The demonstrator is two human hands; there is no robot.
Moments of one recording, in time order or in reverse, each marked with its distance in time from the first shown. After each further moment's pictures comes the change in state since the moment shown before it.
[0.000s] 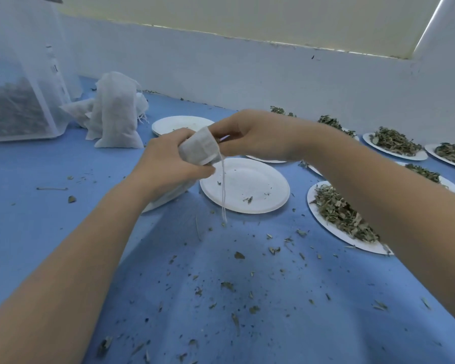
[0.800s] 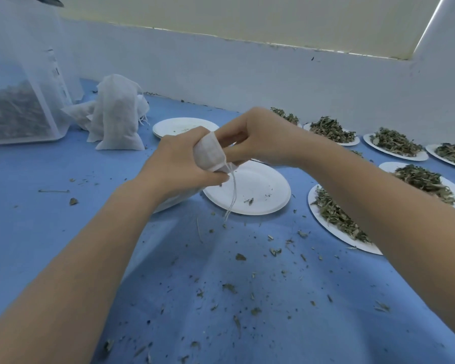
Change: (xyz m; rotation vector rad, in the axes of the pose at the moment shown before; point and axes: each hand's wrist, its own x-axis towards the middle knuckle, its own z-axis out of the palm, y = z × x) left_hand -0.005 0.018 0.003 0.115 -0.031 0.123; right_hand -0.006 0.004 0.004 0.123 0.158 0.048
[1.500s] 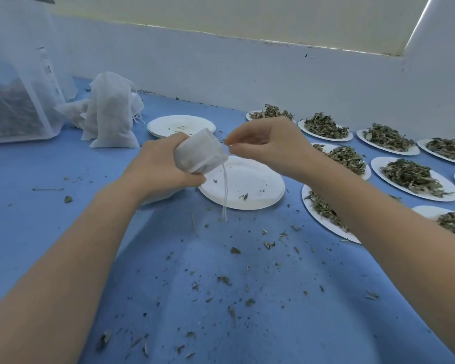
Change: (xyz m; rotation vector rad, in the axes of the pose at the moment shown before) left_hand 0.003 -0.032 -0.002 0.112 -0.035 -0.117; right_hand -0.019 0.030 0.009 0.081 0.307 0.033
